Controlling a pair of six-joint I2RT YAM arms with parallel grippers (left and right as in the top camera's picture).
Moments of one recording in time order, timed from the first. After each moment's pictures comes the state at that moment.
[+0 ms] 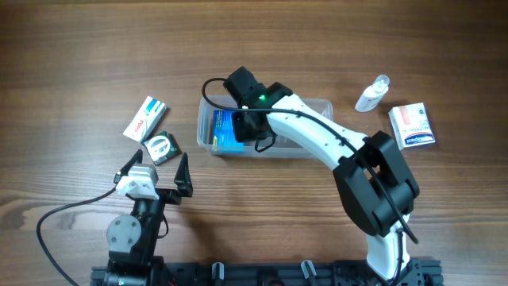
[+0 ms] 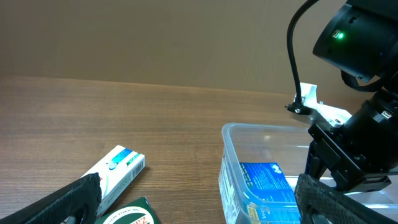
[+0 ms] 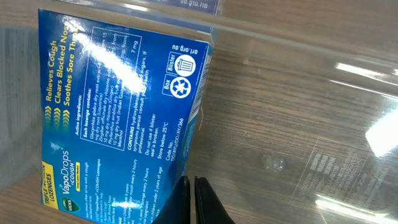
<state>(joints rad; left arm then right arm) -0.11 0.01 0.01 -0.07 0.03 -0.14 0.69 2.07 1.54 -0.80 -0.04 0.51</state>
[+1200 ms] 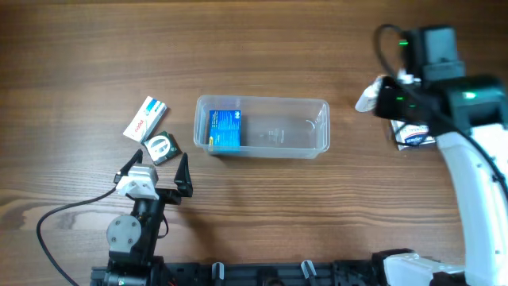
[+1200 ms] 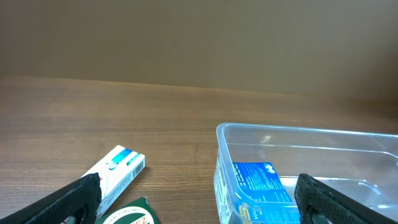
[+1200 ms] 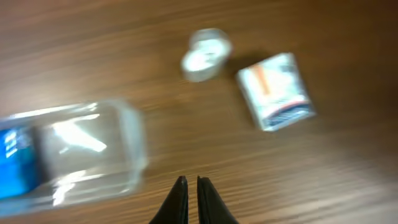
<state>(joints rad) -0.11 0.01 0.01 -0.07 0.03 -0.14 0.10 1.42 1.62 -1.34 0.18 0.32</state>
